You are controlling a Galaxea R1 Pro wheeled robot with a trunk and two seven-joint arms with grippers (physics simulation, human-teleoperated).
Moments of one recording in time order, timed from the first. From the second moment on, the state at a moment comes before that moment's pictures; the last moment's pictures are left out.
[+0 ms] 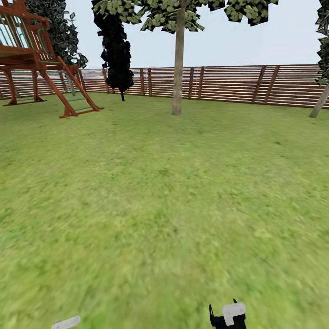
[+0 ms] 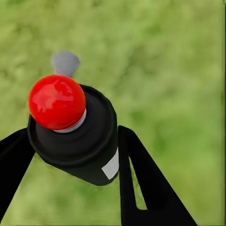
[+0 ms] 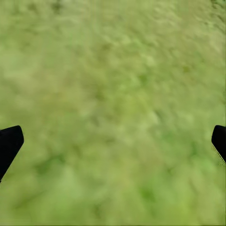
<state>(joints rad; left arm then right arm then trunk) -0.34 0.17 -0.55 -0.12 0.79 -0.45 0.14 -0.40 0.03 -0.03 -0.03 0.43 -0.70 -0.36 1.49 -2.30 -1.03</state>
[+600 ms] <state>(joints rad) -0.34 0.17 -0.55 -0.12 0.79 -0.45 0.14 -0.40 0.03 -0.03 -0.03 0.43 -0.70 -0.36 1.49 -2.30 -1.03</state>
